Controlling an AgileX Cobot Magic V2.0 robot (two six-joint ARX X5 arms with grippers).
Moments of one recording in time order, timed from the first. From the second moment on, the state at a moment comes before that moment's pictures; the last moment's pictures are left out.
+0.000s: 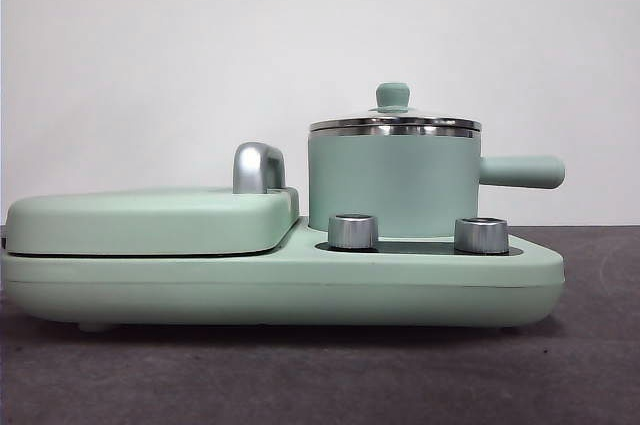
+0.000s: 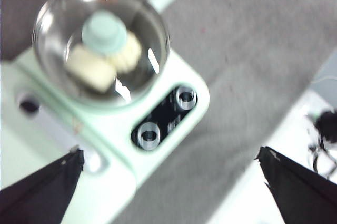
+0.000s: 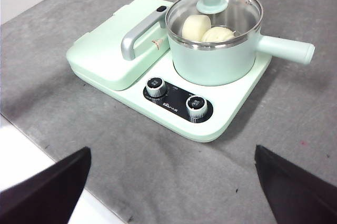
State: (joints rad) left arm -0.76 1.70 2.16 -1.42 0.20 -0.03; right arm 0.57 0.26 0.91 -1.09 -0.13 0.14
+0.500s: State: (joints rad) left arm -0.75 0.89 1.21 -1.05 0.14 -0.09; right arm 0.57 0.26 0.91 -1.01 -0.21 0.13
